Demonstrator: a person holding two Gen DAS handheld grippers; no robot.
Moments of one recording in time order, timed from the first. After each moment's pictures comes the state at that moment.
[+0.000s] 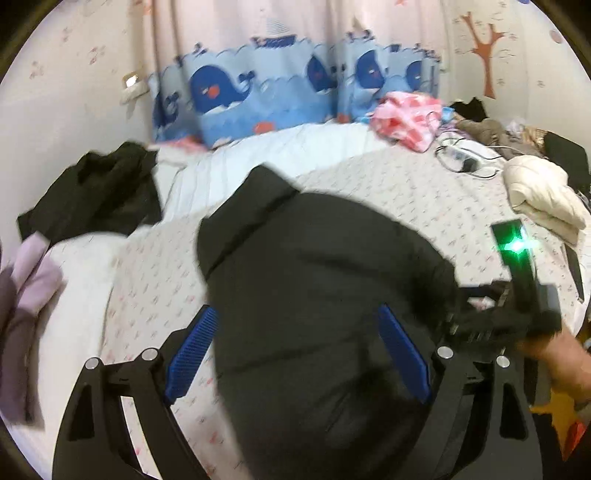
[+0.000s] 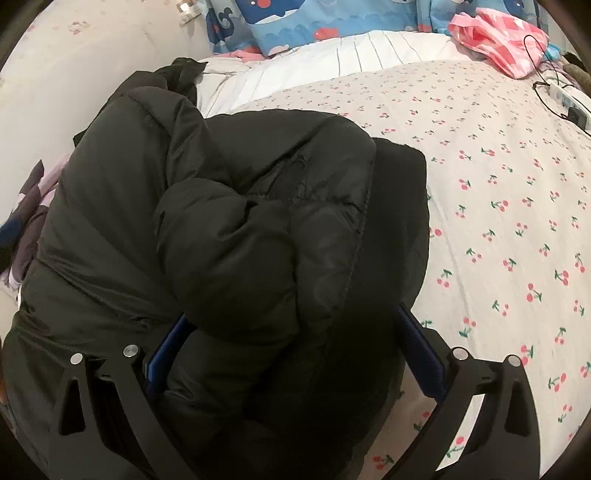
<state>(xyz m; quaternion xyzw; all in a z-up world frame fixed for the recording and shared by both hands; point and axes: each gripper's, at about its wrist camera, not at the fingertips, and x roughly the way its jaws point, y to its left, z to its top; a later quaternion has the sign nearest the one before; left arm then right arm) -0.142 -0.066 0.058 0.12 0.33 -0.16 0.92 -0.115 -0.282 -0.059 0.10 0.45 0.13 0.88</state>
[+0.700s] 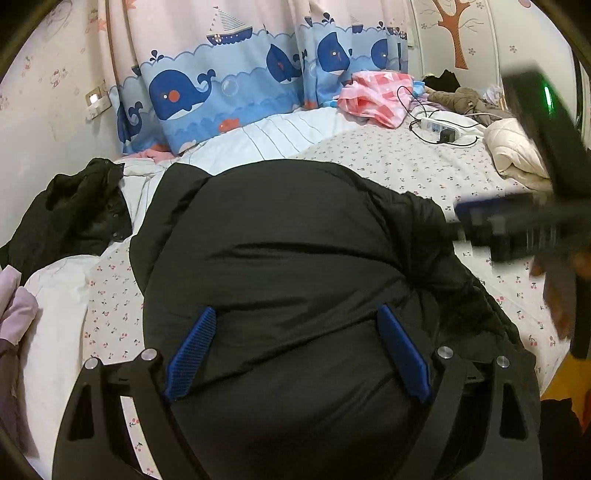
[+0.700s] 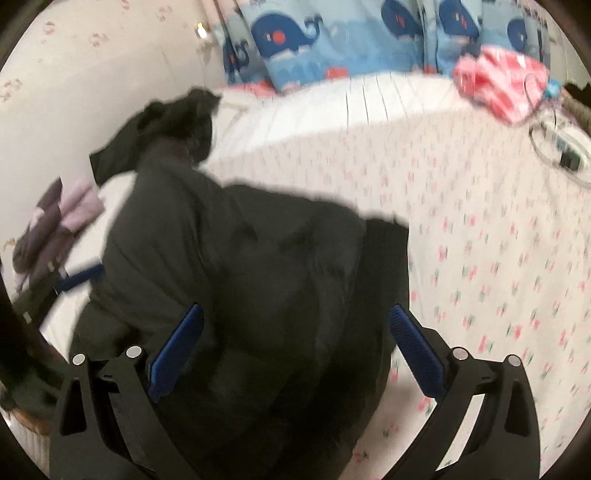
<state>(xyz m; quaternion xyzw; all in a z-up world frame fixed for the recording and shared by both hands) -0.147 -0.096 0.021 0.17 0.33 -0.19 0.91 -0.107 -0.311 0.031 0.08 0.38 0.14 0.91</state>
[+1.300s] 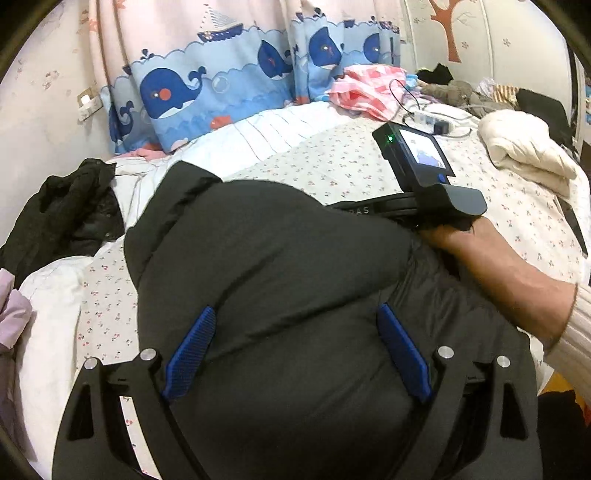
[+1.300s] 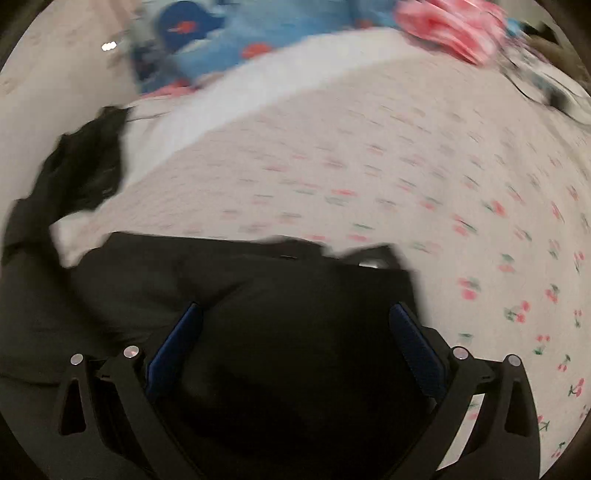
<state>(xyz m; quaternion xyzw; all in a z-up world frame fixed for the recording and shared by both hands) -0.144 -0.105 0.011 0.18 0.34 -0.20 0.90 0.030 -0.334 -0.077 0.17 0.44 0.02 0.88</state>
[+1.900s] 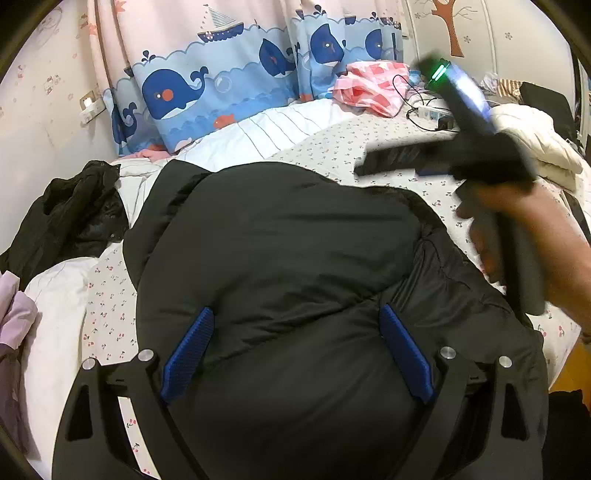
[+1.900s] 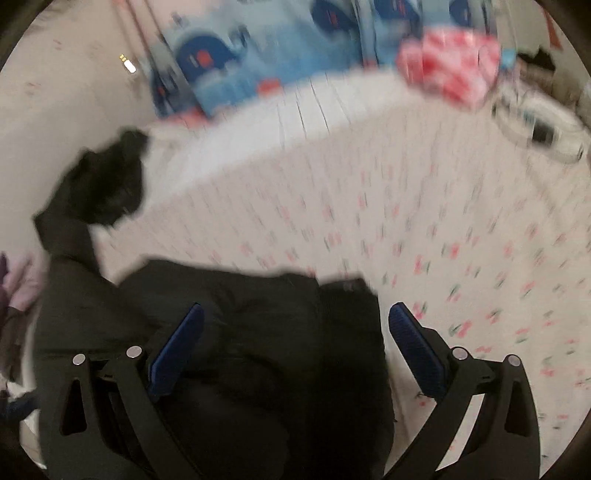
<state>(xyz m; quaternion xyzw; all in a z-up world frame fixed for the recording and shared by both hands) -0.145 -0.104 0.009 0.19 0.34 -0.19 0.90 -0.036 -0.329 0.011 0.14 0.33 0.06 0.93</state>
